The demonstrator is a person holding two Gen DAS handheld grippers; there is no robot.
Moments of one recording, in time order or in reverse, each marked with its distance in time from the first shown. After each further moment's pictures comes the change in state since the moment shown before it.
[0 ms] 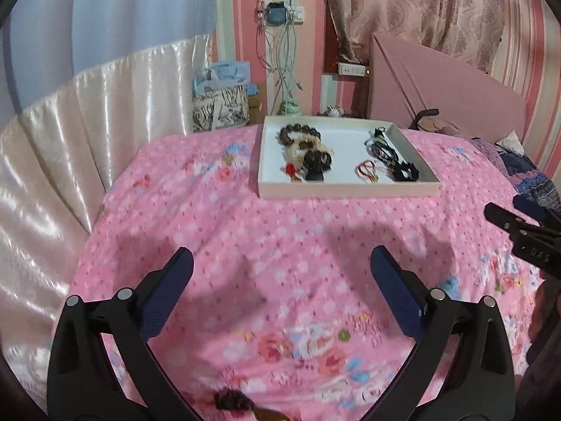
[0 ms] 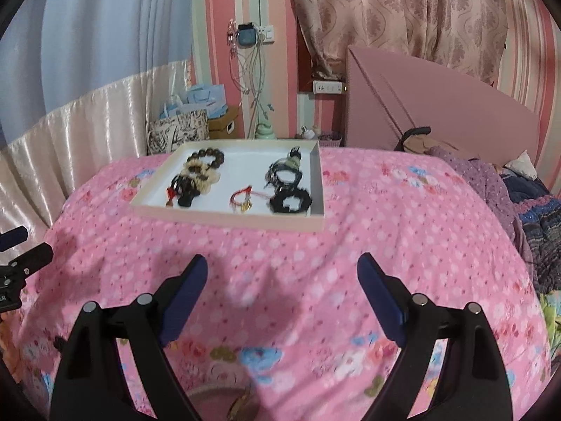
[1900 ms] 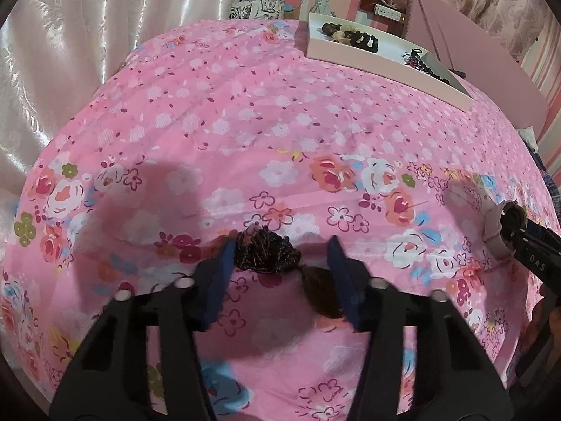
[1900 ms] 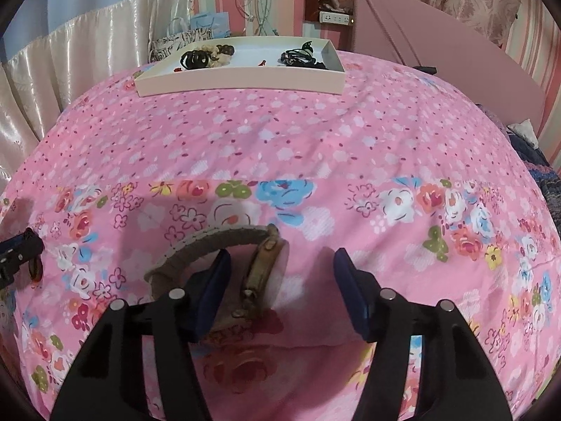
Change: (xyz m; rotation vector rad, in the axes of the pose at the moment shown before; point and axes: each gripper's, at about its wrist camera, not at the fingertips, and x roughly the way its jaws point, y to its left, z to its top) left arm 0.014 0.044 -0.133 -0.150 0.255 0.019; right arm 0.015 0.024 -0.119 -0.024 0.233 -0.027
